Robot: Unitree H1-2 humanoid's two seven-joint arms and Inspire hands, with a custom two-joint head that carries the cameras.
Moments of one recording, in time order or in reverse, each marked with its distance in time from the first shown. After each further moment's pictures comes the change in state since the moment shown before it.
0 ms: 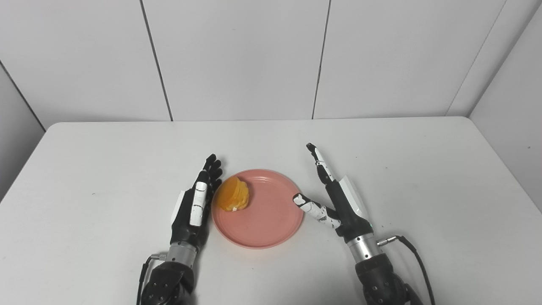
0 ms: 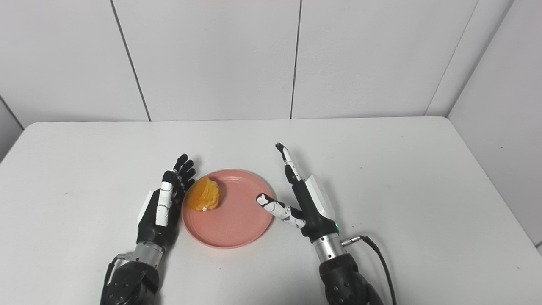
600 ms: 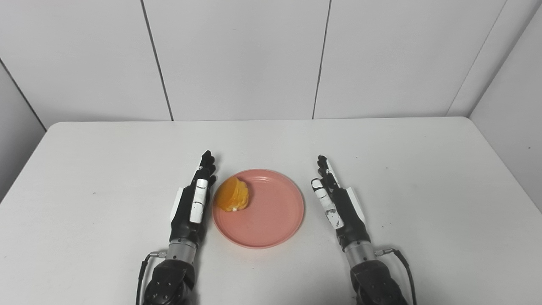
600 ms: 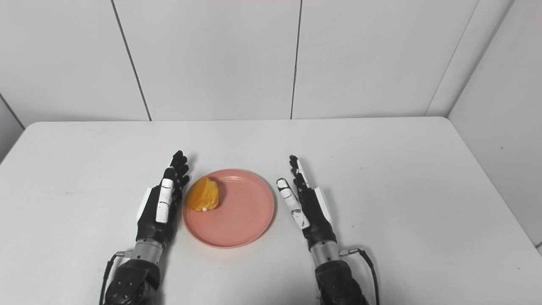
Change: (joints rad) left arm -0.008 -0.007 -0.004 0.009 0.049 -0.045 0.035; right arm 0.042 0.106 -0.076 -0.045 0.313 0.190 0.085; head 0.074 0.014
